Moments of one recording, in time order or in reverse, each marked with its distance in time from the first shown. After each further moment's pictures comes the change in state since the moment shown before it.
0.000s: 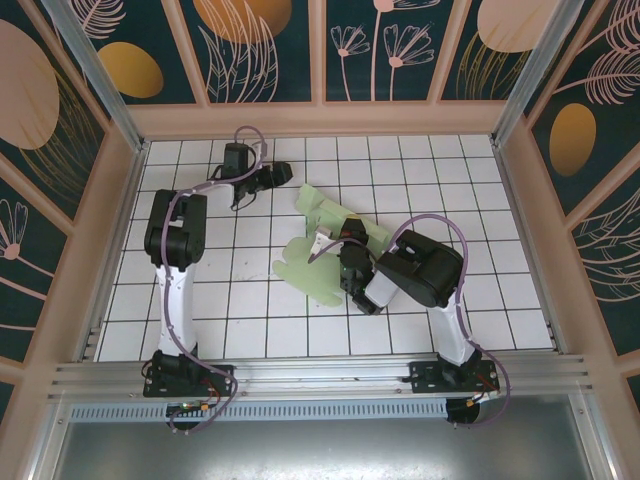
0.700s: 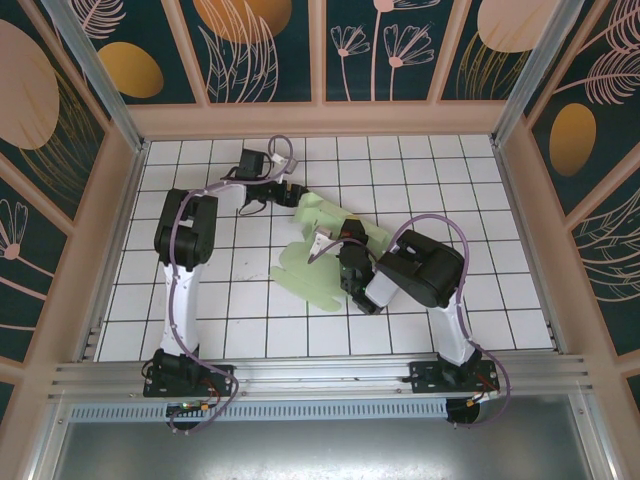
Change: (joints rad) left arm -0.066 0.010 0.019 -0.194 0.267 0.417; right arm -0.003 -0.008 0.000 -0.038 -0.025 0.048
